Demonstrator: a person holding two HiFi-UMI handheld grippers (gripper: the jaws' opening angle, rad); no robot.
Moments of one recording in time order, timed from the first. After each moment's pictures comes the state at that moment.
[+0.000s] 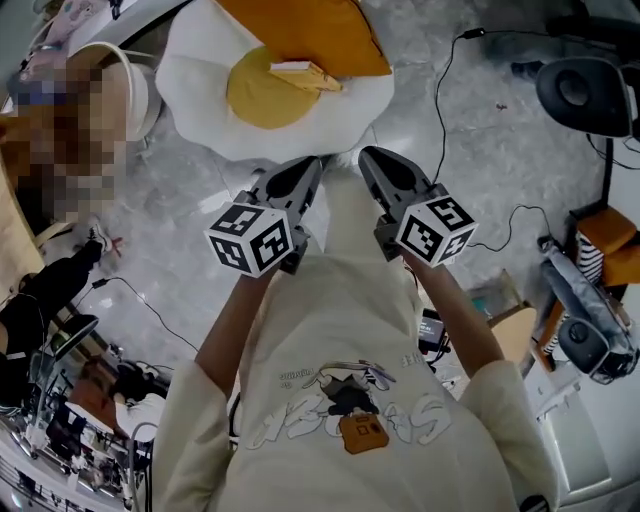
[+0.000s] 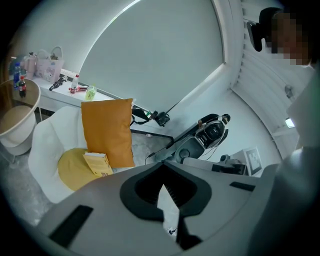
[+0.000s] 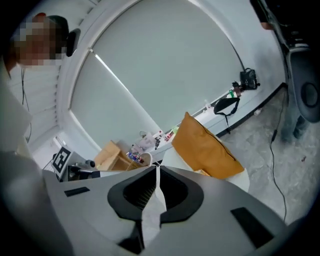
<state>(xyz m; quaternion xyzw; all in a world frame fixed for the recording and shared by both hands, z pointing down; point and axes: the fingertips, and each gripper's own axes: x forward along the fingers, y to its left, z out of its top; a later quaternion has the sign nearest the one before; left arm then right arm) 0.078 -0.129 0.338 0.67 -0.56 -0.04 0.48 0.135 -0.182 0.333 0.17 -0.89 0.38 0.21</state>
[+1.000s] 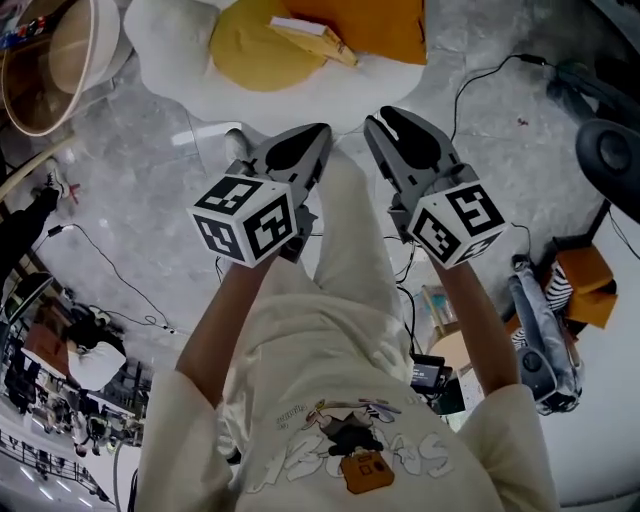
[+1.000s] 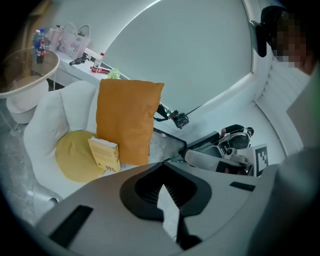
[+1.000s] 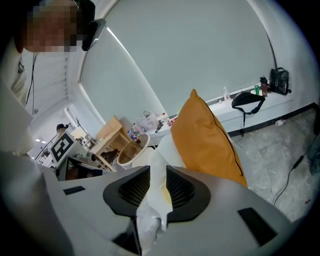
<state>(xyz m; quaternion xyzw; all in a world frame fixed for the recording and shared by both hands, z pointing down) 0.045 -0.198 0.511 0.58 -0.60 -0.09 0.55 0.072 -0.258 0.490 0.06 -0.90 0.30 0.30</state>
